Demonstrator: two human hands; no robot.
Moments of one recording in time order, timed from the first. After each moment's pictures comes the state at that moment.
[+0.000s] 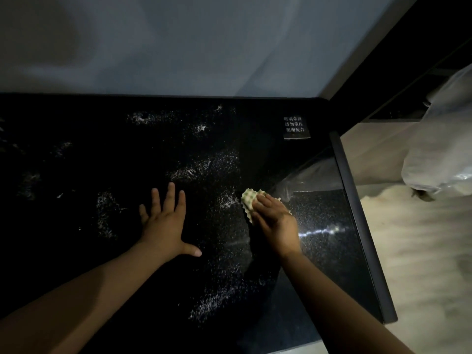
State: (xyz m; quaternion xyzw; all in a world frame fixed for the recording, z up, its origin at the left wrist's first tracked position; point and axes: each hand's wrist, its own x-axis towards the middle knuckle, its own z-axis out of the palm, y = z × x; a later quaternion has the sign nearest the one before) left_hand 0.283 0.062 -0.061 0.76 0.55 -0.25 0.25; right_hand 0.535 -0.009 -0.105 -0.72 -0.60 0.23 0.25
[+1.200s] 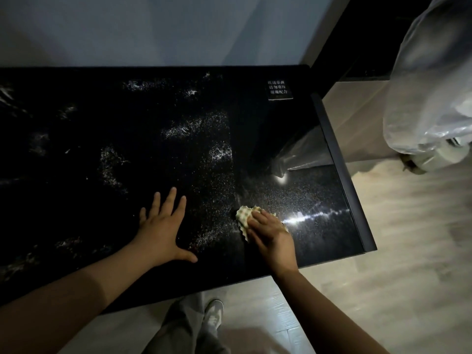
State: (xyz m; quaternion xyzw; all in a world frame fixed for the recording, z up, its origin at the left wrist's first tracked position) left_hand 0.252 -0.058 -0.054 0.79 0.50 -0.26 0.25; right_hand 0.497 -0.172 -0.114 -0.73 -0.59 0.23 0.26
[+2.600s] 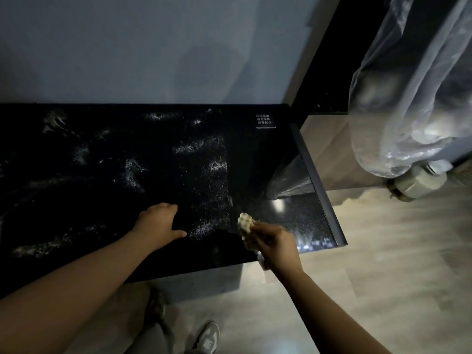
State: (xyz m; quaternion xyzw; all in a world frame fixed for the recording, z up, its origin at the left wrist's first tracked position) left_hand 0.237 -0.097 0.012 0.79 0.55 -0.16 0.22; right_hand 0.493 -0.230 -0.006 -0.73 -0.55 0.25 0.31
